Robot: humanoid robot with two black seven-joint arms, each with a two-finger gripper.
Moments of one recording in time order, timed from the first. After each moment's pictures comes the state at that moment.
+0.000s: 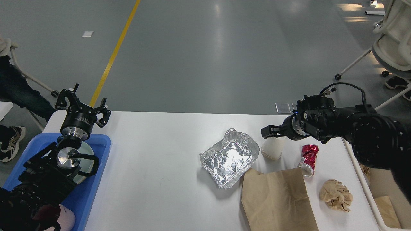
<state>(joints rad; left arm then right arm) -0.74 0.21 -0.76 -0.26 -0.26 -0.50 -0.37 1.32 -0.04 -1.29 0.52 -0.16 0.39 0.18</state>
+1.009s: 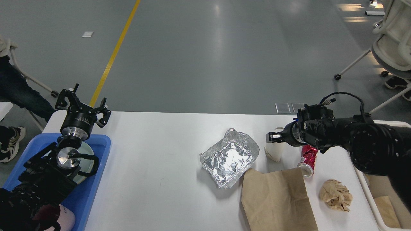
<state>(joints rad) -0.74 0.21 -0.76 -0.26 -0.26 -0.50 -0.37 1.31 -0.06 -1.29 0.54 -0.16 0.36 0.16</state>
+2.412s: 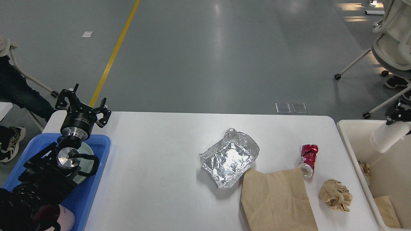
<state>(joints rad) -0.74 0.21 -0.76 -0.26 -0.26 -0.50 -0.37 1.19 -0.65 -1.09 0.22 -0.16 0.82 0.16</state>
